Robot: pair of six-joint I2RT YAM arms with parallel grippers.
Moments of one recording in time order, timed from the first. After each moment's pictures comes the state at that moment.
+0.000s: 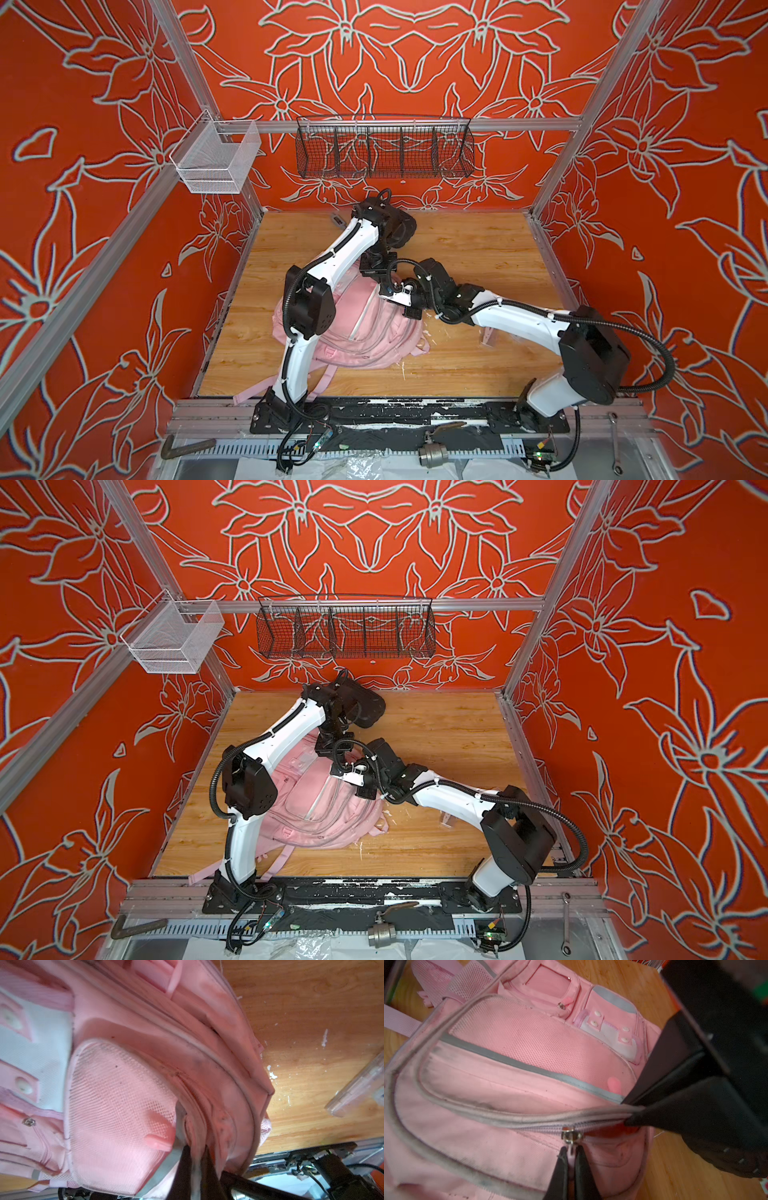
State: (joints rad) left arm -0.49 2.15 2.15 -1.58 0.16 -0.51; right arm 0.80 1.55 1.00 -0.13 -0.27 -0.61
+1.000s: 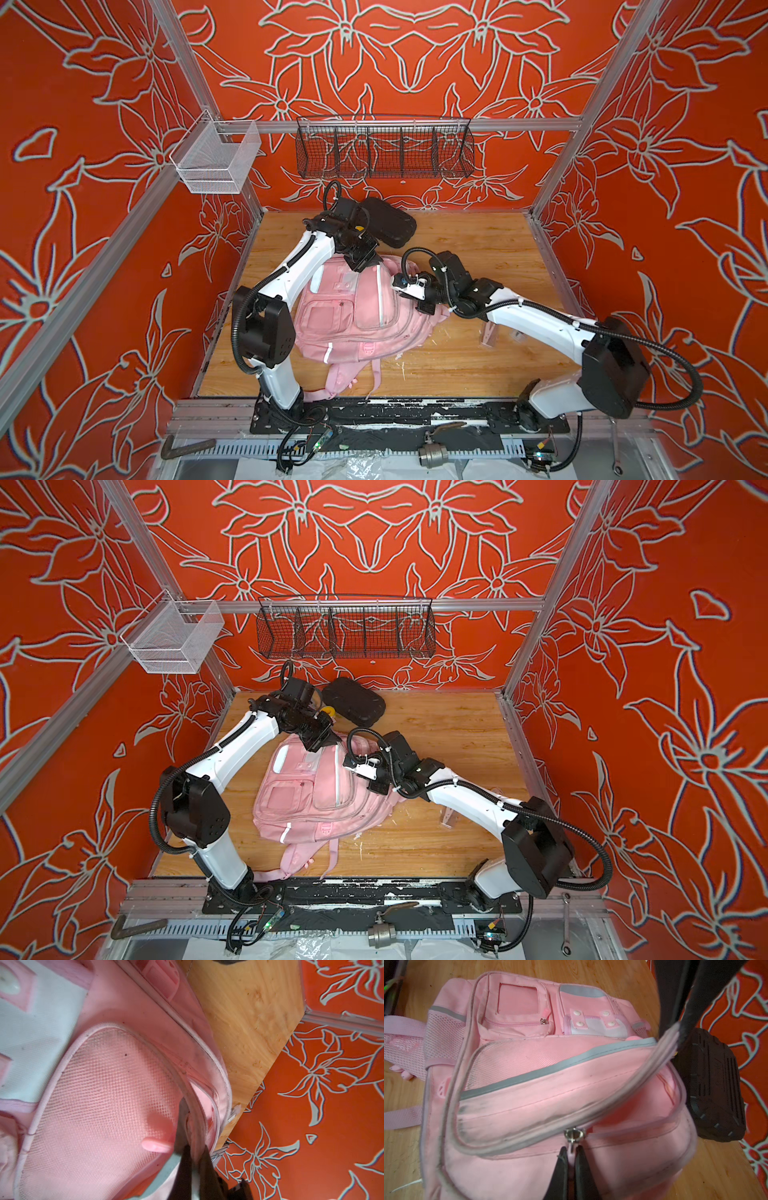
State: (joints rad) left arm -0.29 1.76 1.64 -0.92 0.50 -1.08; right arm 0.74 1.44 0.98 -0.25 -0.27 -0.60
